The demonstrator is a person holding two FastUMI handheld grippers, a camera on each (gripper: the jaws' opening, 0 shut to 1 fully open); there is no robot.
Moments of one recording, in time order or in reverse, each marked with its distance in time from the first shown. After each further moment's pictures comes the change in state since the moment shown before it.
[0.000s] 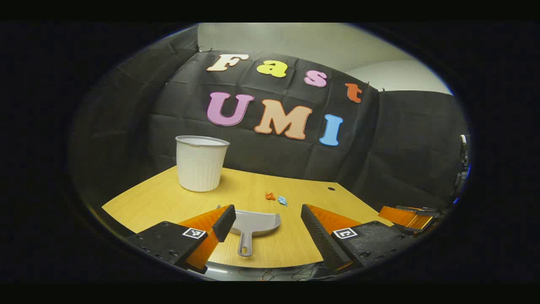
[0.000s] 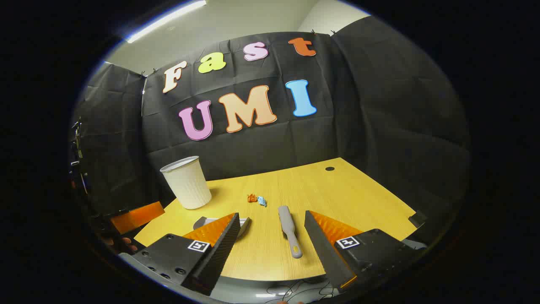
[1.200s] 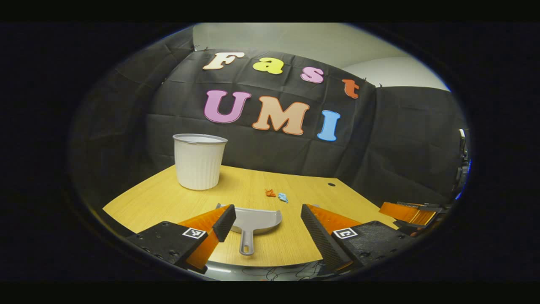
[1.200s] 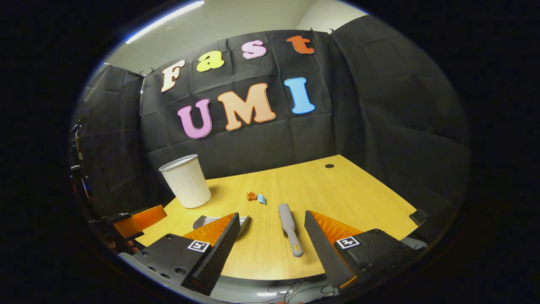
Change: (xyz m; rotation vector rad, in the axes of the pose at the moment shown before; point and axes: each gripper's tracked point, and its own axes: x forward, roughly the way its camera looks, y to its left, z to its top) left arm -0.006 -0.002 -0.006 0.013 0.036 -0.008; right arm 0.002 0.000 -0.008 0.010 0.023 0.000
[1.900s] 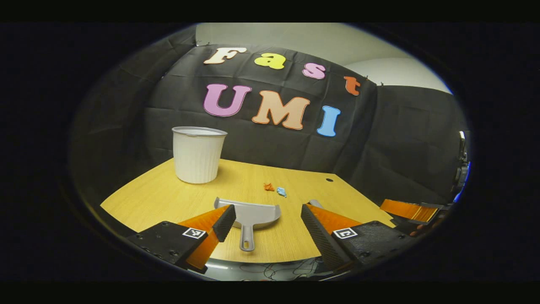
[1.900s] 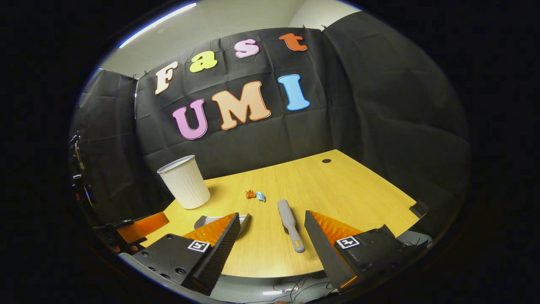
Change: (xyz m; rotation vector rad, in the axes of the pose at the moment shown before) left arm -0.006 0.005 -0.012 -0.014 0.055 -0.032; right arm -0.005 0.004 -0.007 0.038 0.018 -0.035
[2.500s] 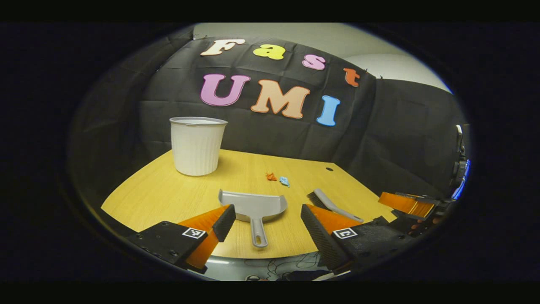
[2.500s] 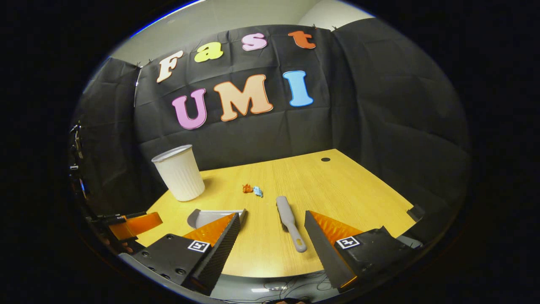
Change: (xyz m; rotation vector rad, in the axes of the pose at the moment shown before) left arm 0.017 0.025 -0.026 0.033 0.122 0.012; right arm 0.037 -0.001 -0.018 -0.111 0.070 -0.021
